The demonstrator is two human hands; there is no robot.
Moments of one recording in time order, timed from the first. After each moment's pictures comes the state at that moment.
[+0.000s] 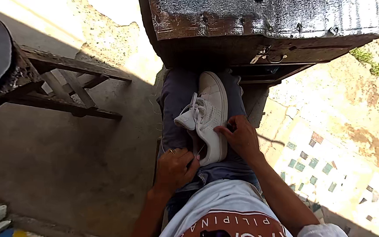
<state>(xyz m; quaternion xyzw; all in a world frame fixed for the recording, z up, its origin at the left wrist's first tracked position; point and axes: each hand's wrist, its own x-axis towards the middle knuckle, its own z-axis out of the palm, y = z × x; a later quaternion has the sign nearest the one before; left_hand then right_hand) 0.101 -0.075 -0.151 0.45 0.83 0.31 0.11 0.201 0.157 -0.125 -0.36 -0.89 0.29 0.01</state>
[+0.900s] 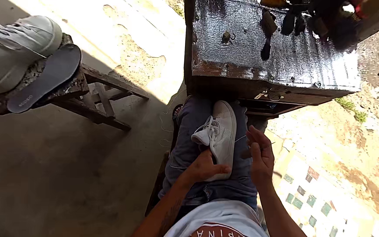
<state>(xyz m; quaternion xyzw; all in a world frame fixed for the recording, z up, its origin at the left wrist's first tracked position) 0.096 0.001 -0.144 0.18 0.53 0.65 0.51 0.212 0.156 -0.094 -0.28 -0.70 0.61 0.26</state>
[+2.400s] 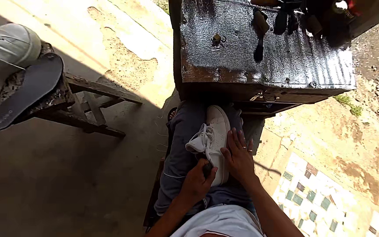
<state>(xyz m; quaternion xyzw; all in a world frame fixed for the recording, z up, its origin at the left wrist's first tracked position) 0.120 -0.021 -0.161 0.29 0.78 0.50 0.25 0.185 0.160 -0.150 -0.29 -0.94 0.18 0.02</state>
